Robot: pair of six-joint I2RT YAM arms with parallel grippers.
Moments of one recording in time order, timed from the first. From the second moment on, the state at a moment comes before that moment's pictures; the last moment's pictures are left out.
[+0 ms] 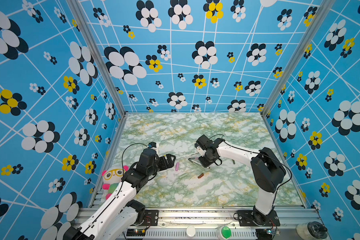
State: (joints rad) left arm -0.41 0.85 0.57 -0.36 0.18 -0.69; right arm 0.72 1.88 1.30 -0.79 0.01 0.08
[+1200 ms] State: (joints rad) left arm -0.40 0.88 0.56 -0.27 0.21 -0.70; right arm 0.75 2.08 1.50 -0.82 0.02 0.06
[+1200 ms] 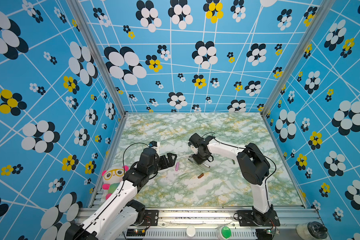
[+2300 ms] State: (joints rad) left arm -0.39 0.85 0.56 -0.19 0.32 -0.62; right arm 0.71 1.71 1.54 -0.80 -0.04 0.11
